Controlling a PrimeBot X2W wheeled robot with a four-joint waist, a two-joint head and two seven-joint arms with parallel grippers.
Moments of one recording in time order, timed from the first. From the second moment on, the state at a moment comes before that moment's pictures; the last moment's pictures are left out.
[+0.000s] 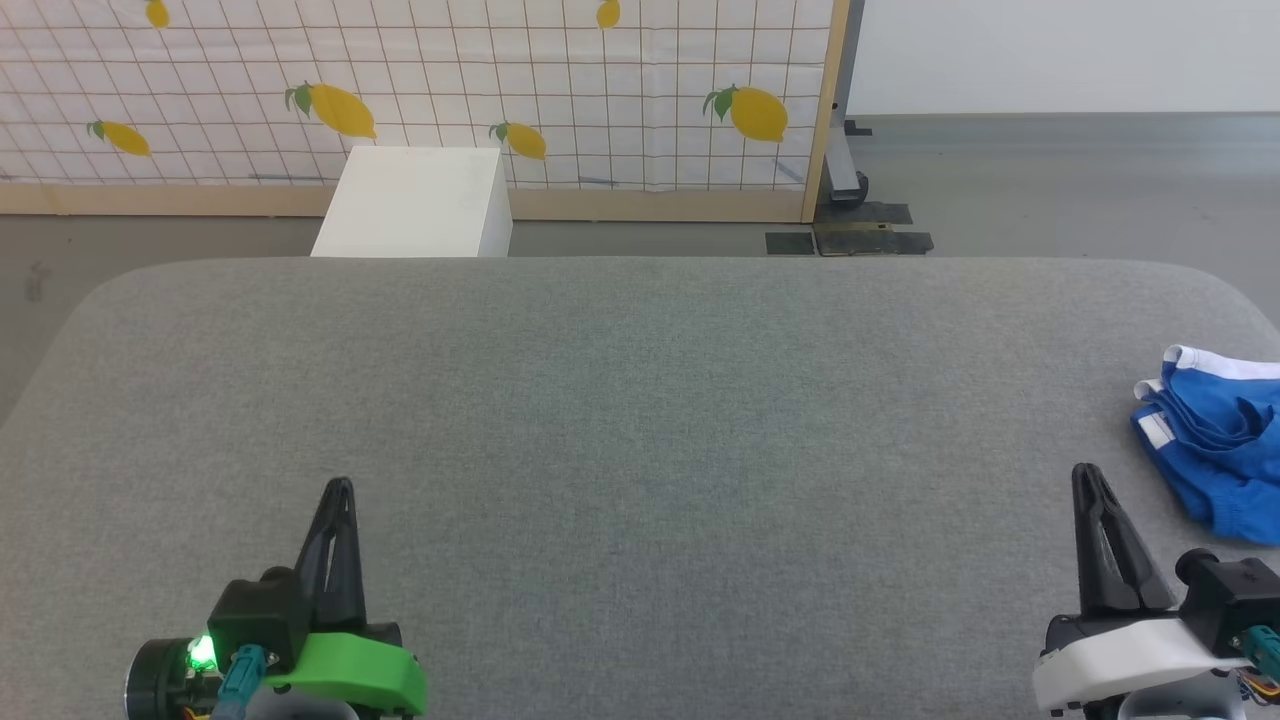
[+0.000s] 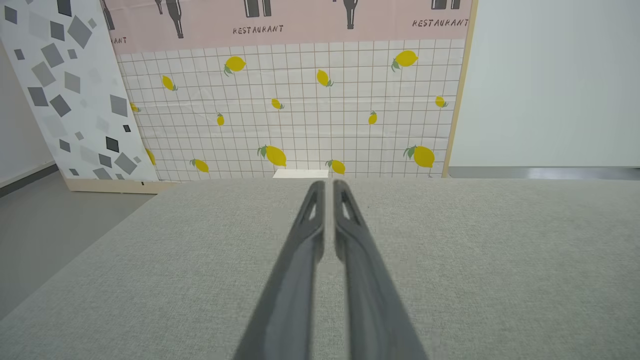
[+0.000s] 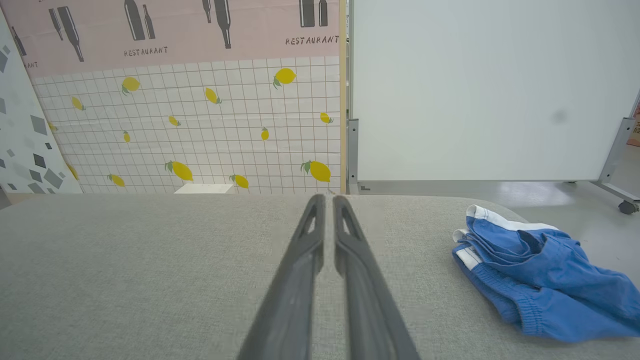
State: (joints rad) left arm 0.04 0.07 0.03 0.06 -0.05 -0.02 -0.26; right arm 0.07 -0.05 -0.12 0.06 0.09 0.13 -0.21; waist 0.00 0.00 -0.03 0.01
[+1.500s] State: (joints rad) left arm 0.04 0.07 0.02 0.04 -0.04 -0.02 -0.17; right arm 0.06 -0.05 -0.08 0.04 0.06 0.13 -0.14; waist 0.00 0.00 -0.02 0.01
